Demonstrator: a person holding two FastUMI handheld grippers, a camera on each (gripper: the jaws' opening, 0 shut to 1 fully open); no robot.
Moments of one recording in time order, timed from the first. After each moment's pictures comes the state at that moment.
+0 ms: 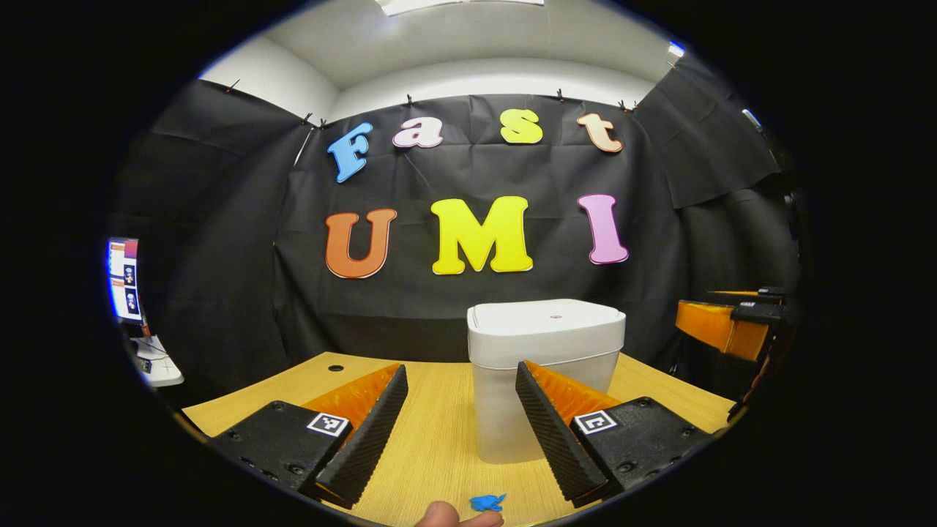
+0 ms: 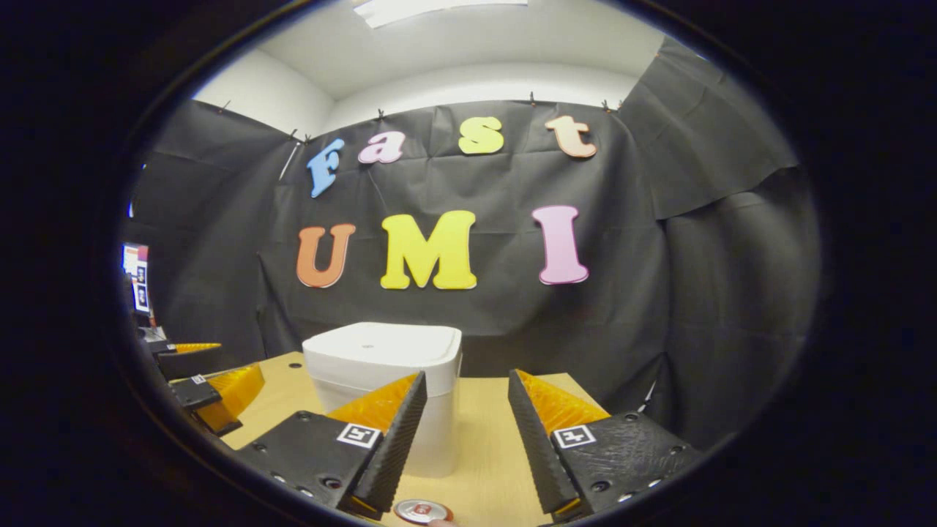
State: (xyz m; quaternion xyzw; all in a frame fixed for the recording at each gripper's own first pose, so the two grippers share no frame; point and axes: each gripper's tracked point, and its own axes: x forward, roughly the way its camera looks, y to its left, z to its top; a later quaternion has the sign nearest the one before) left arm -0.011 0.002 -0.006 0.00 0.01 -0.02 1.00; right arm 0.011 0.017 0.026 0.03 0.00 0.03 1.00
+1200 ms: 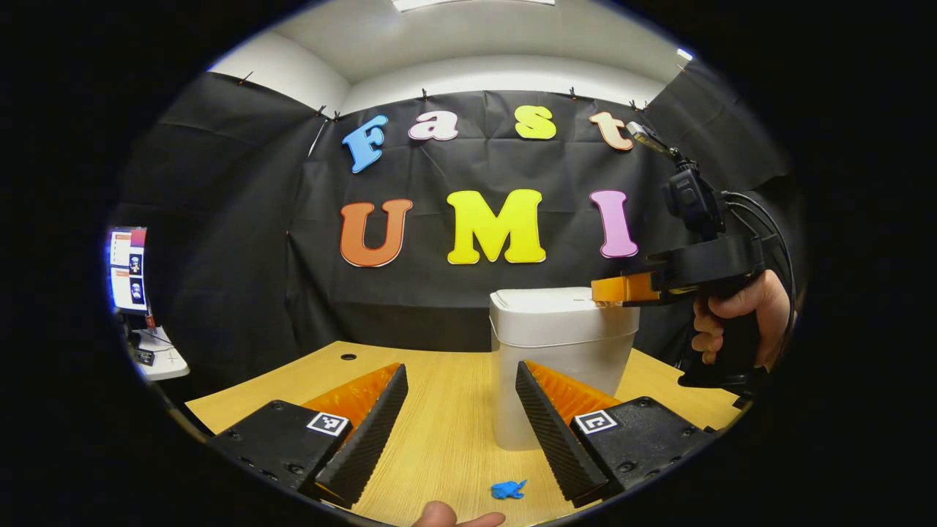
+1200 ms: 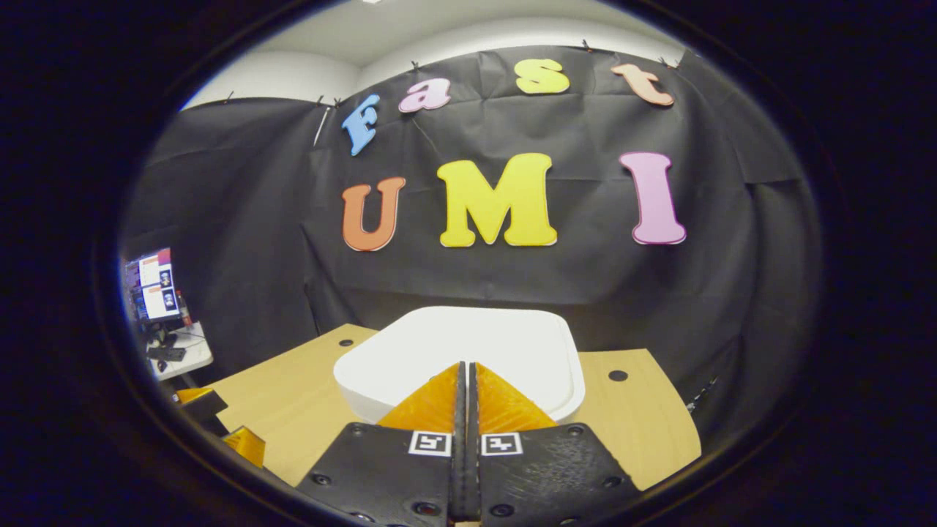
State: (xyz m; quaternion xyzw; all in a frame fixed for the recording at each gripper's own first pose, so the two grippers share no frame) left arm -0.028 0.032 -0.024 -0.01 0.03 -0.01 1.00; right arm 0.107 0.112 0.016 0.01 0.12 0.14 0.98
